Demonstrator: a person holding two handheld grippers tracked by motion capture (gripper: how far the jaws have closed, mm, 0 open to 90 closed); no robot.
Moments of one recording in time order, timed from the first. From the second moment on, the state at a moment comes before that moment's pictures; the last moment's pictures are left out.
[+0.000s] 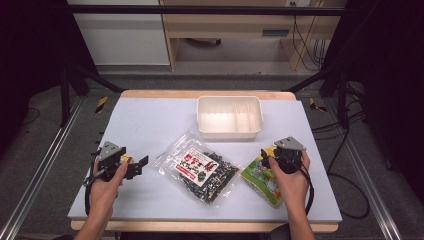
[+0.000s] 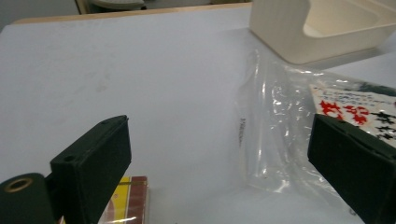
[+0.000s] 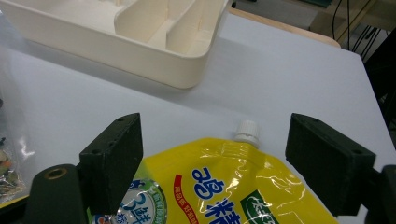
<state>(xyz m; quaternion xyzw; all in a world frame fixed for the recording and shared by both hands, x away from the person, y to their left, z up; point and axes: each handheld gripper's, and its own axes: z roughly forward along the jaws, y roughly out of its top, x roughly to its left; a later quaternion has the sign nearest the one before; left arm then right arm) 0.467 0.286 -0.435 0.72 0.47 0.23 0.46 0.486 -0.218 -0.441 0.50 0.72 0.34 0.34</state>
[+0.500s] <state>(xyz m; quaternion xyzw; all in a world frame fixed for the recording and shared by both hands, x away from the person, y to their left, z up) 0.478 0.289 -0.440 0.69 0.53 0.11 0.48 0.489 -0.212 -0.442 0.51 0.73 0.32 0.33</state>
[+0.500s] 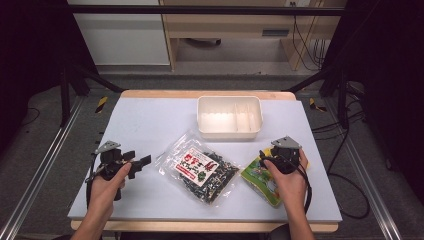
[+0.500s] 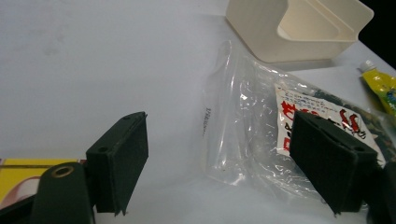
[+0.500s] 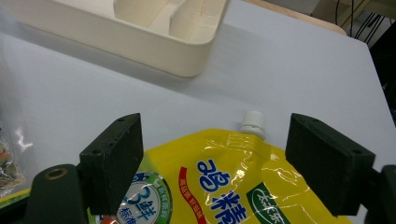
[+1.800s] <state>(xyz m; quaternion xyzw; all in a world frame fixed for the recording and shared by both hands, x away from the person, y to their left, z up) 0.496 0.274 -0.476 0.65 0.56 -0.04 0.51 0.488 -0.203 -0.443 0.49 0.75 0.31 0.33</state>
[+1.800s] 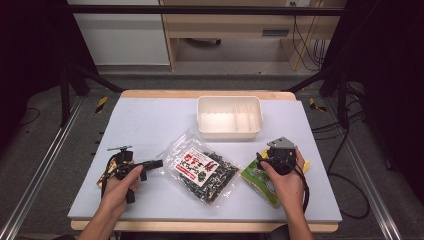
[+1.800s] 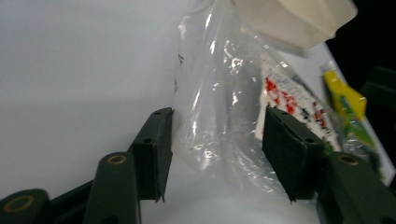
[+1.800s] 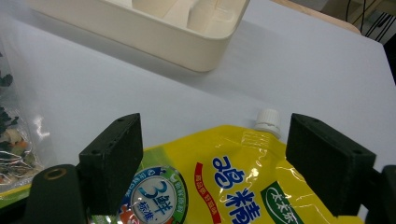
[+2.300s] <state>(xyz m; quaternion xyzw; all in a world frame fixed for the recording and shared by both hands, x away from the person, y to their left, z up) 0.494 0.267 -0.466 0.66 0.53 0.03 0.53 0.487 -0.197 -0.441 0.48 0.75 0.31 0.33</state>
